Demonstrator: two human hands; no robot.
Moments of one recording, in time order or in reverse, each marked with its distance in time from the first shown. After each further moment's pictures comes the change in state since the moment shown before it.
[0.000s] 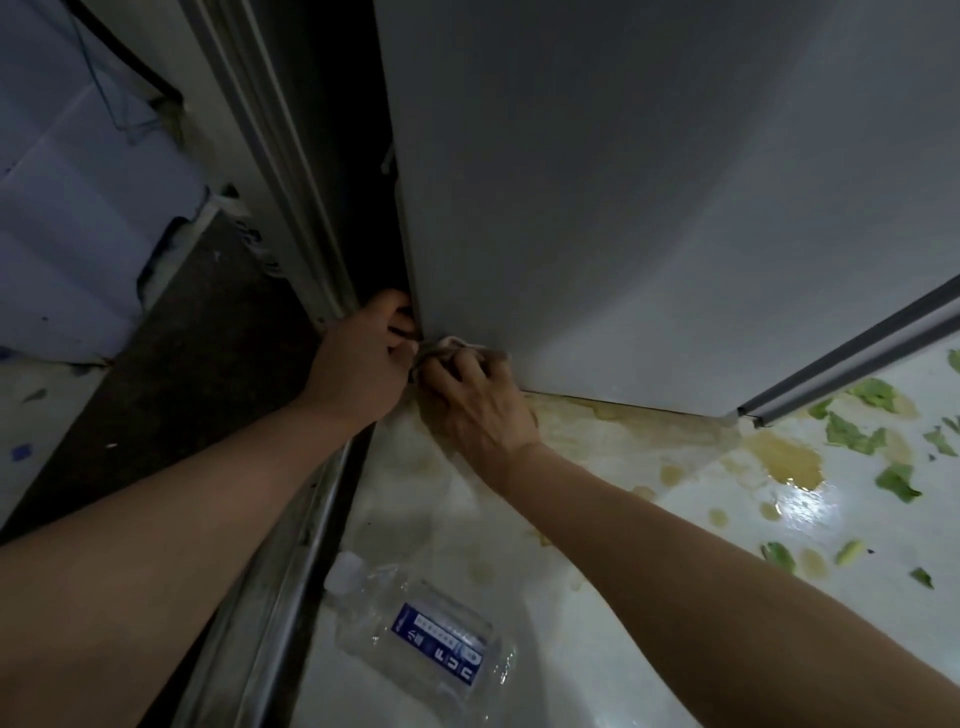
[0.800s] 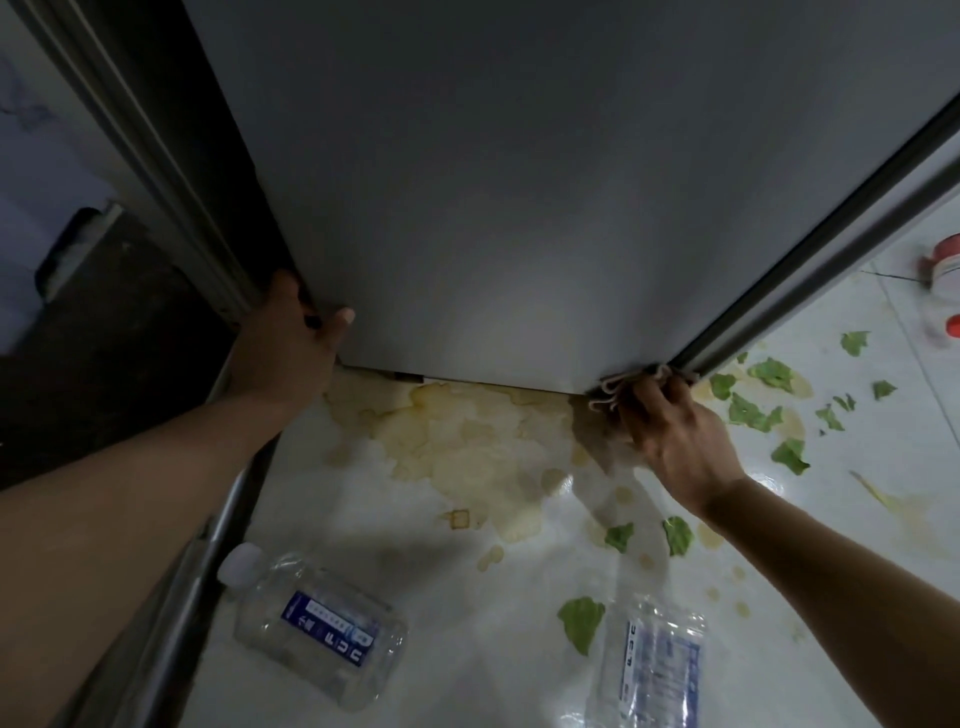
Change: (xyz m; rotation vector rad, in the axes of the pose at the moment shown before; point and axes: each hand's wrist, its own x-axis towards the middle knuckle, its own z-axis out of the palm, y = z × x) left_hand 0.002 0.017 0.029 0.098 0.250 -0.132; right_hand -0.194 0.166 0.041 -0.113 0.149 0.258
